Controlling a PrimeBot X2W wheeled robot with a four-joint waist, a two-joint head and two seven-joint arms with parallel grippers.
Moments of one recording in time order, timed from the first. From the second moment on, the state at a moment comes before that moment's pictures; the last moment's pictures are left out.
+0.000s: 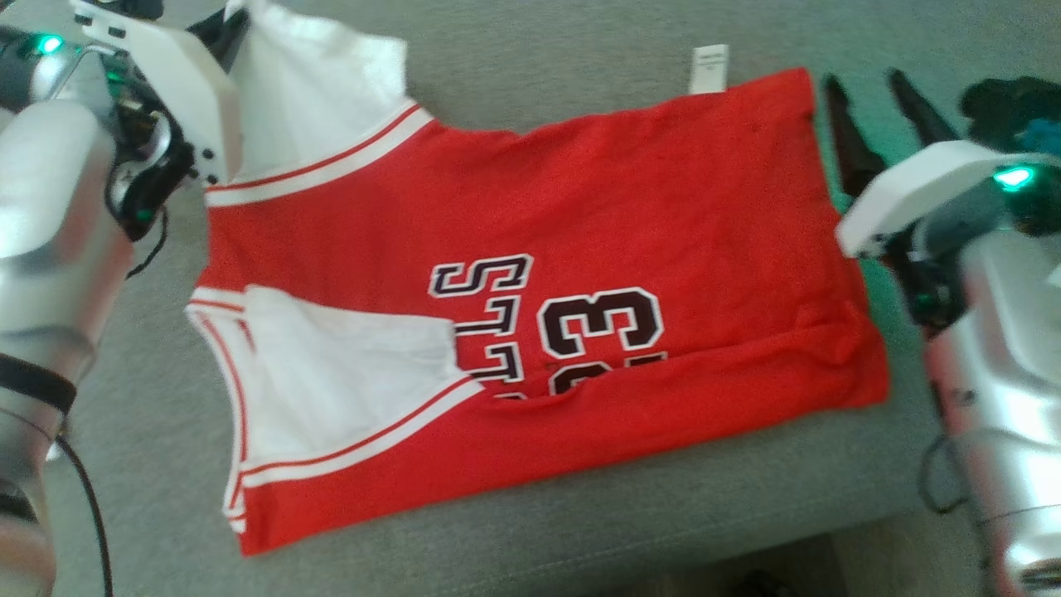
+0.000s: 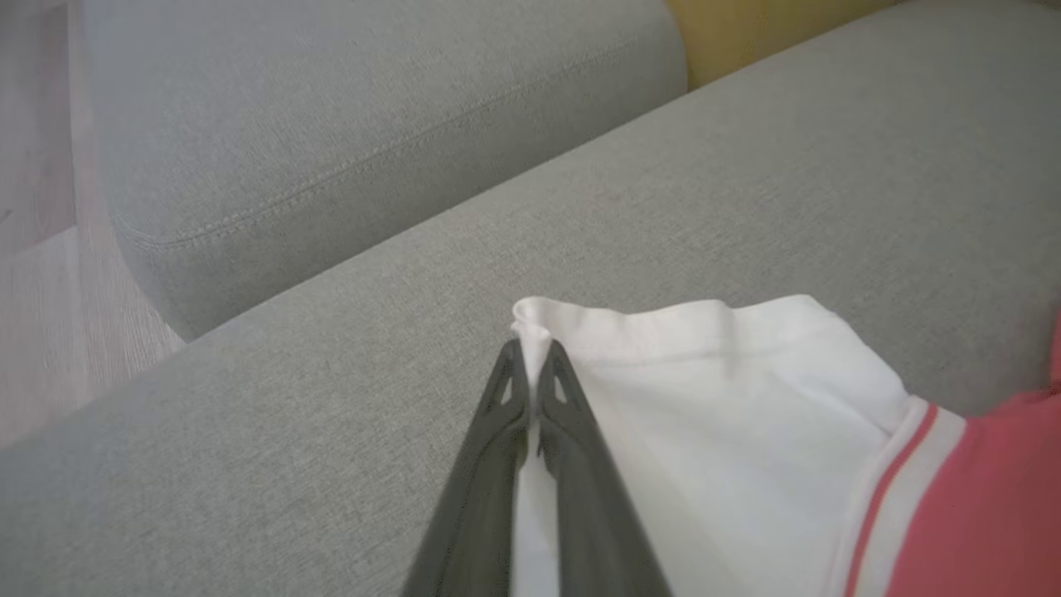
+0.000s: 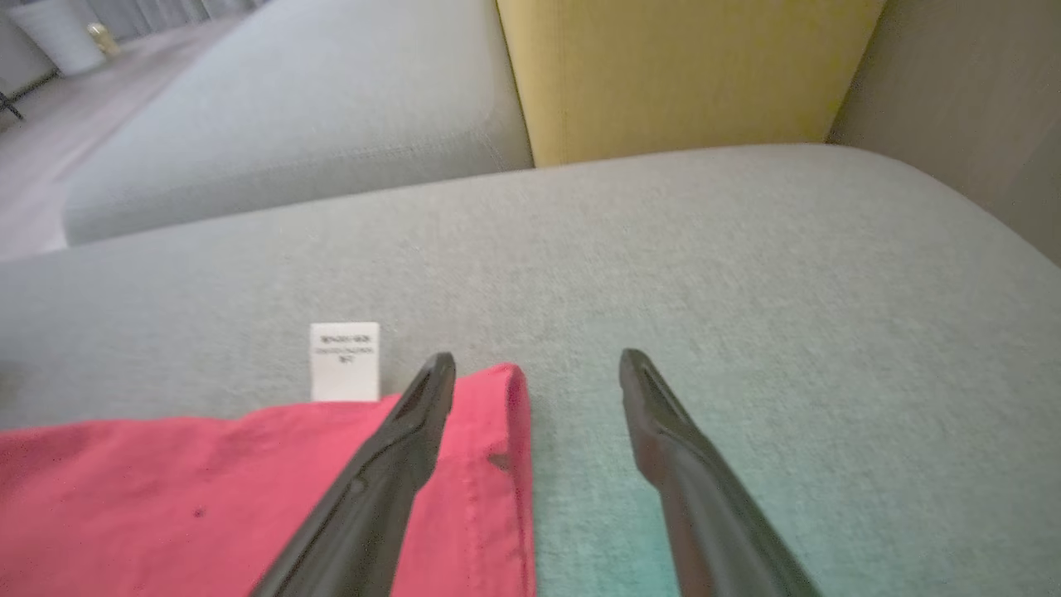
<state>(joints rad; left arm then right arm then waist) -1.11 0.42 -0.85 0.85 -0.68 -0.13 0.11 -0.67 -0.17 0.11 0.59 0.31 0.13 0.09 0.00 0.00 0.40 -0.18</state>
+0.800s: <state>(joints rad) -1.02 0.44 -0.86 0.60 -0.69 -0.05 0.10 -0.78 -0.31 0.26 0.81 0.45 0.13 0.14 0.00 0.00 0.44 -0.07</state>
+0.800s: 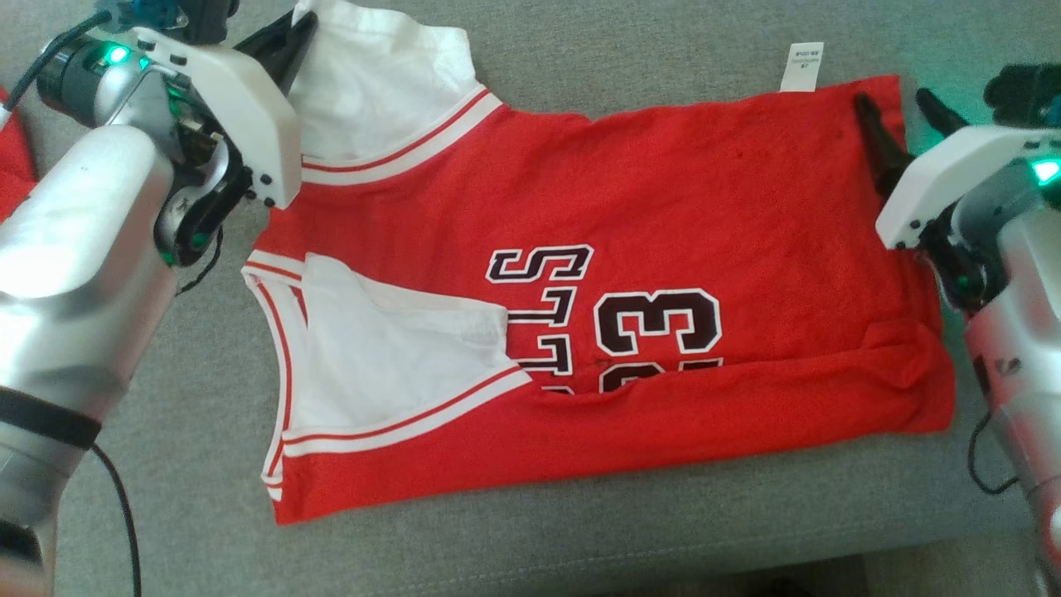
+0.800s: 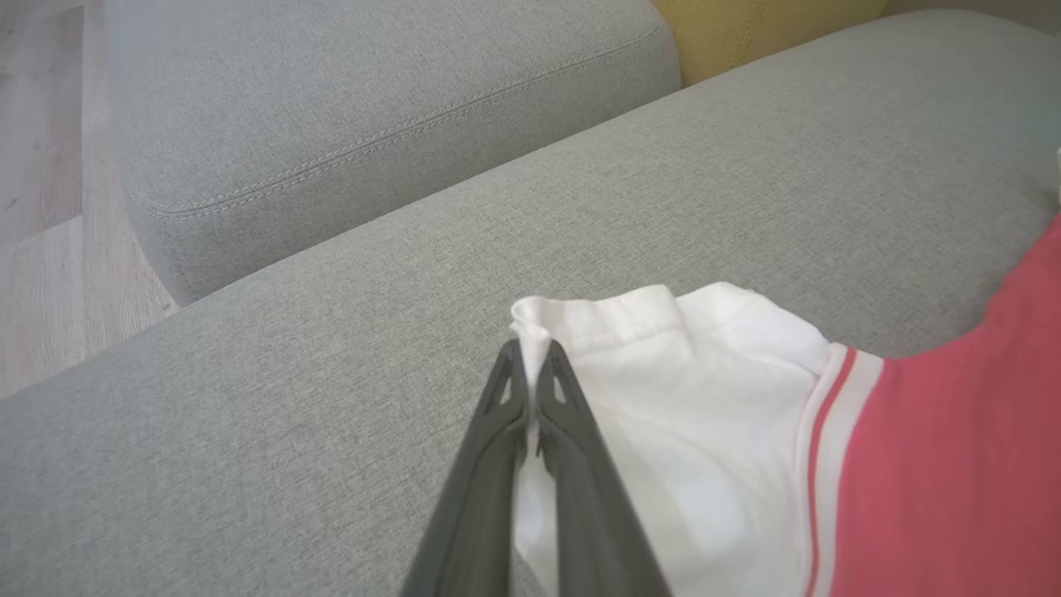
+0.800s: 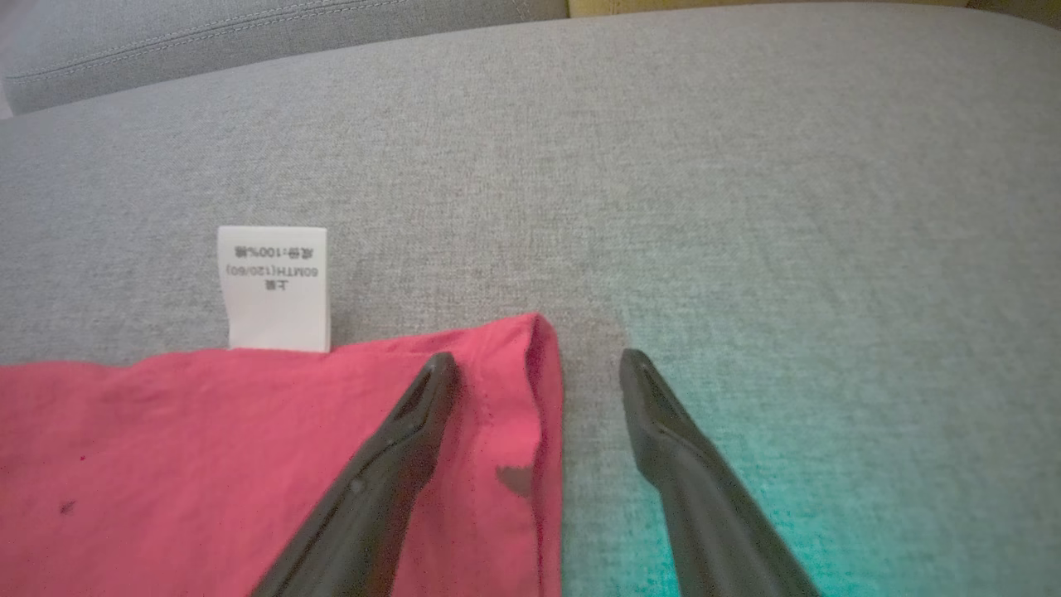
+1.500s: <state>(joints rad) -1.02 0.46 -0.86 0.56 -0.70 0.00 0.10 -0.89 -0.37 0.37 0.92 0.53 0.13 0.05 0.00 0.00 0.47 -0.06</state>
